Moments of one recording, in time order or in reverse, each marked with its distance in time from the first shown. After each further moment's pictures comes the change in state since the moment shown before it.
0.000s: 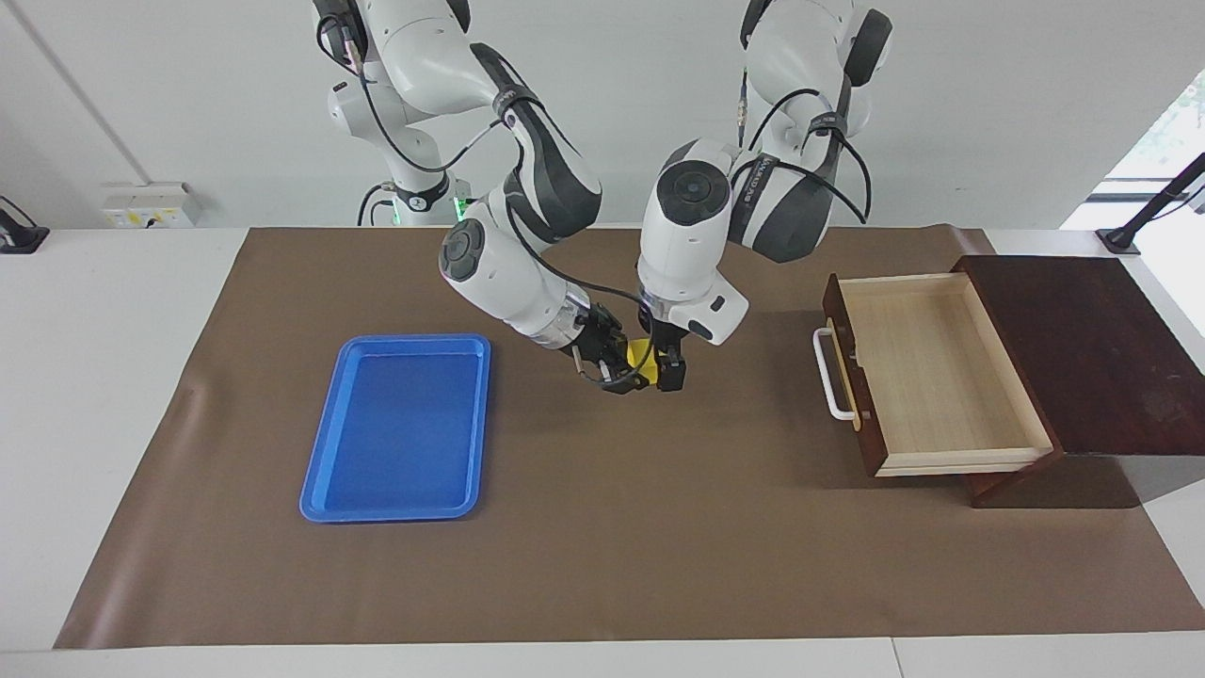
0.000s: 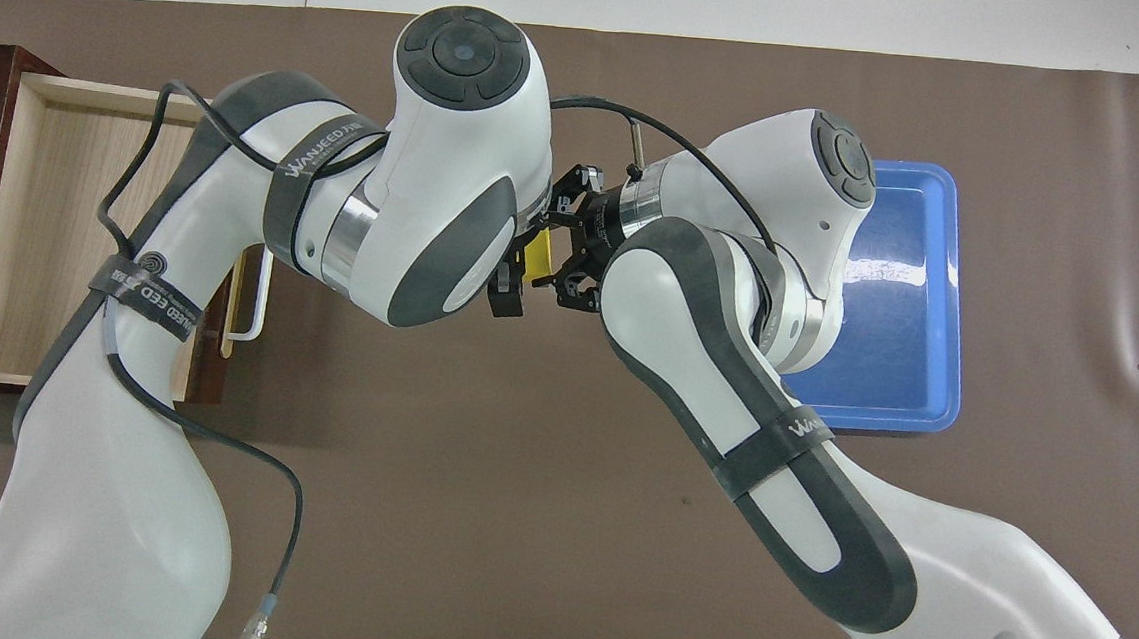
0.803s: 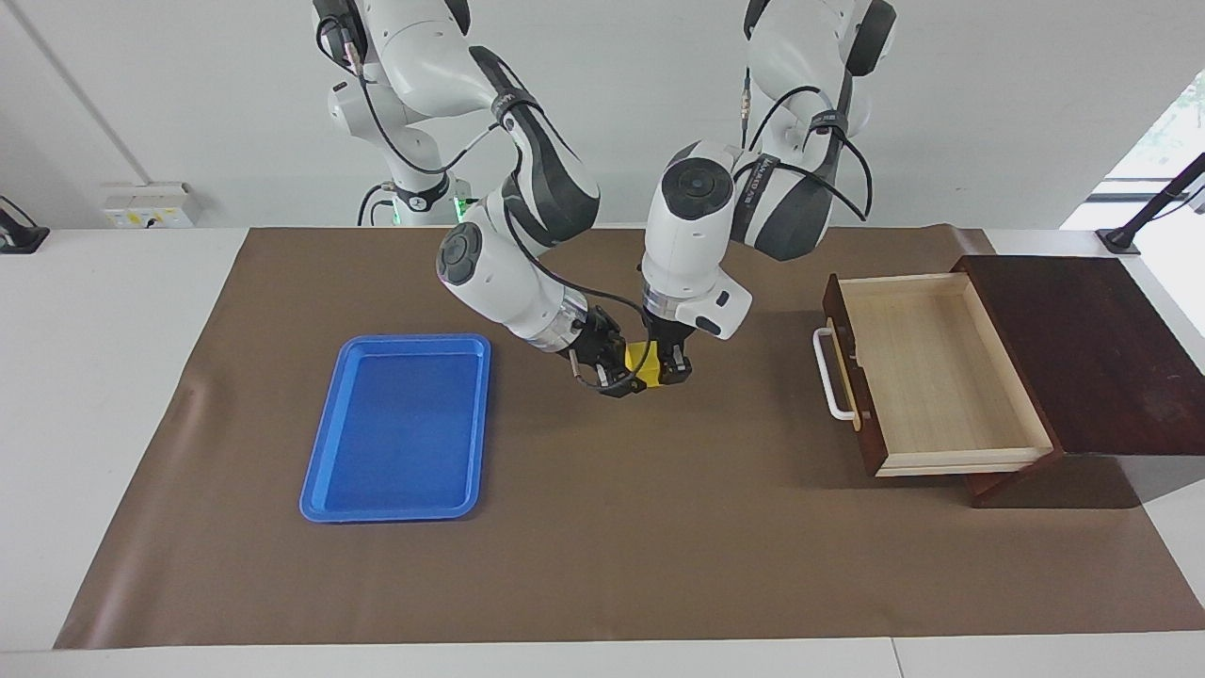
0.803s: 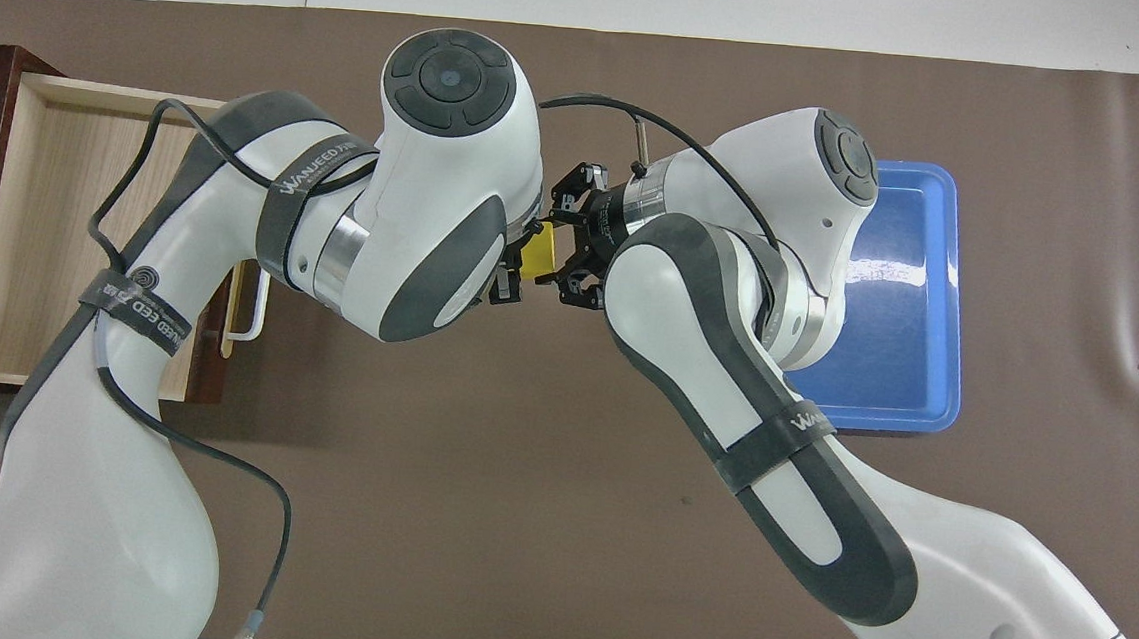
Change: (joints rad) left arm 0.003 -0.033 0.012 -0.054 0.007 0.060 -0.073; right arm -0.004 0.006 -0.002 0.003 0.002 0.002 0.013
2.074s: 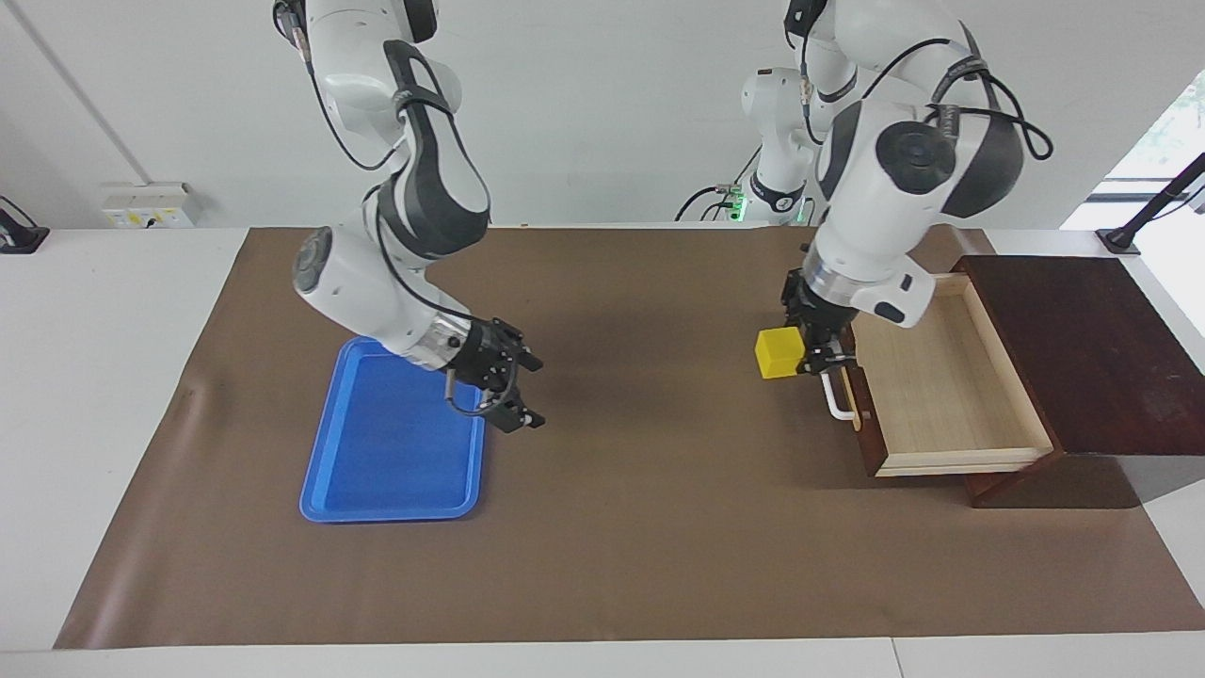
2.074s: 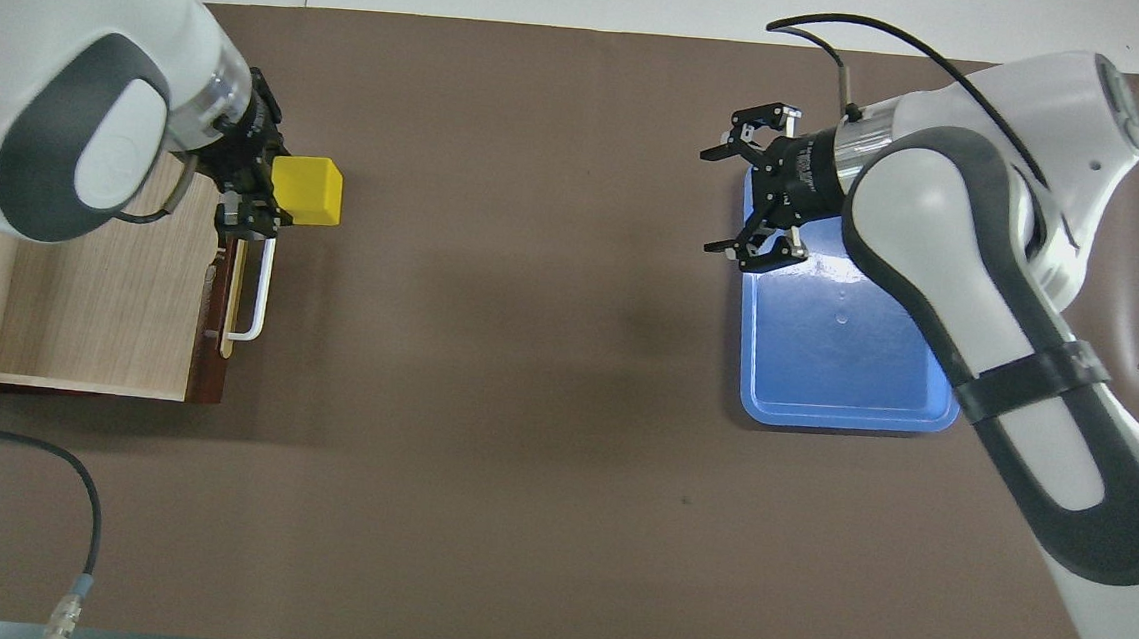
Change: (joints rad) left arm 0.326 -0.137 0.021 0.000 0.002 -0.190 0.405; right arm -0.286 -0.084 -0.017 -0.027 -0.035 -0.168 -0.168
